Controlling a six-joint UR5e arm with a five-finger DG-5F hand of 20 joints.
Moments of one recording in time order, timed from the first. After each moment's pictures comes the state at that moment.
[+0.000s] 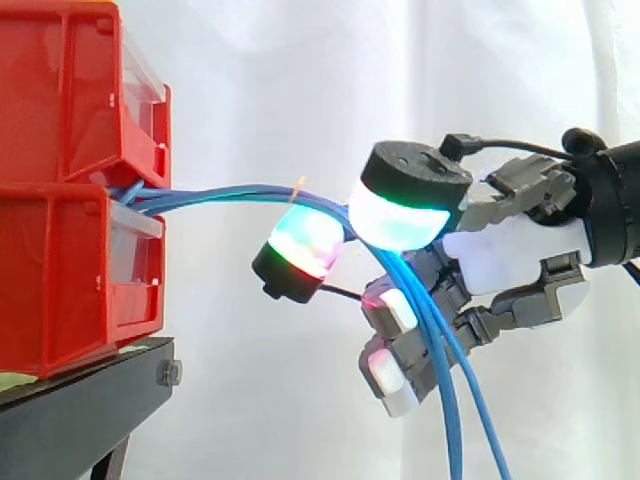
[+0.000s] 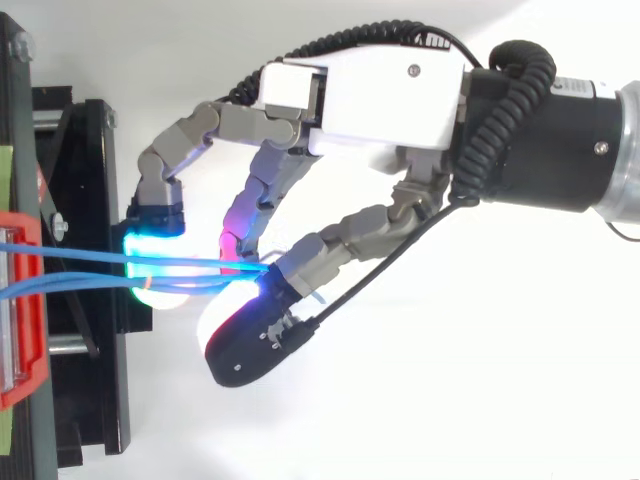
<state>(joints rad) 0.12 -2.34 -0.92 -3.26 -1.33 -0.15</state>
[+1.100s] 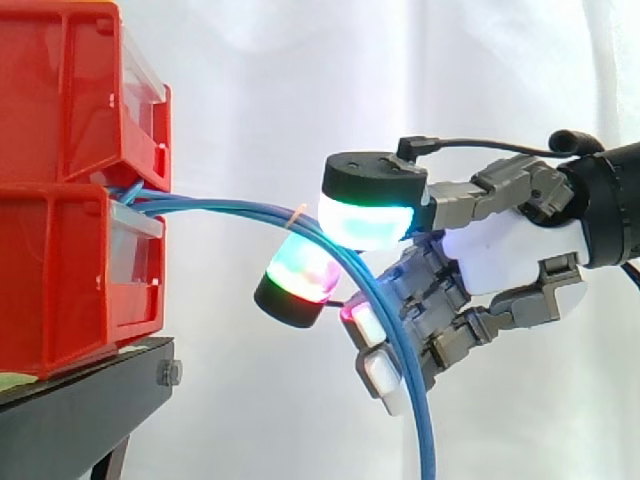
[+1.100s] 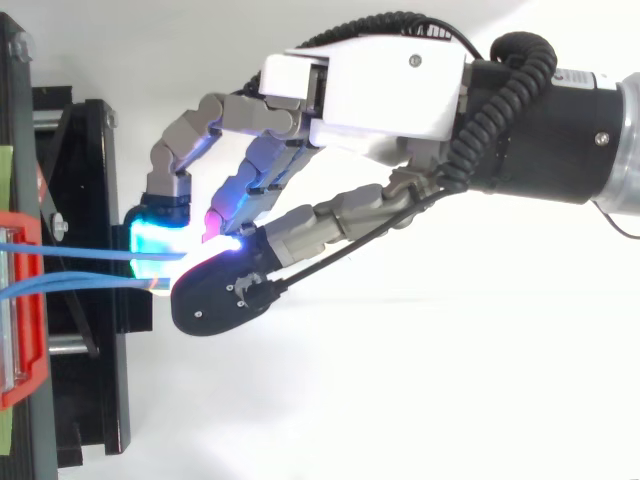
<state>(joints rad) 0.11 -2.34 -0.92 -3.26 -1.33 -0.15</state>
